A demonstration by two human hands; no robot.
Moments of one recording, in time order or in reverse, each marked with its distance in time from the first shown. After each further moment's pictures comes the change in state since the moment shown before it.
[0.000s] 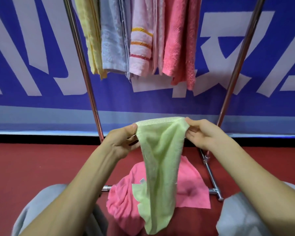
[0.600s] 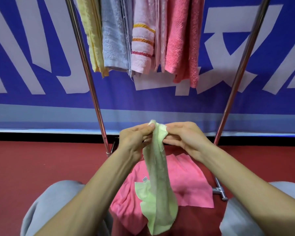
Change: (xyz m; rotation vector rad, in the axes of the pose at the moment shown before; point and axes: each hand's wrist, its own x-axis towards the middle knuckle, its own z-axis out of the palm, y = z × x) left_hand -0.009 -0.022 0.026 0.021 0.000 0.183; right_hand -0.016 0.037 0.025 -0.484 -0.185 -0.185
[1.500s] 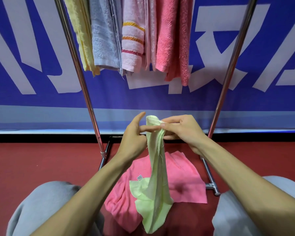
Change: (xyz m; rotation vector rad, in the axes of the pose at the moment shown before) left_hand -0.019 -0.003 0.006 0.685 -0.177 0.368; right_hand -0.003 -0.008 -0.020 -0.263 0.004 -0.194
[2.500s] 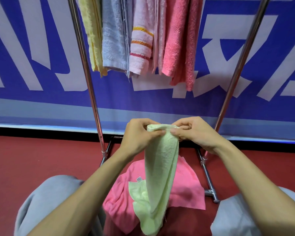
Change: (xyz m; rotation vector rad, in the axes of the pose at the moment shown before) left_hand 0.018 -0.003 0.003 -0.016 0.105 0.106; right_hand 0.003 -0.004 -0.032 -0.177 -0.240 -0.127
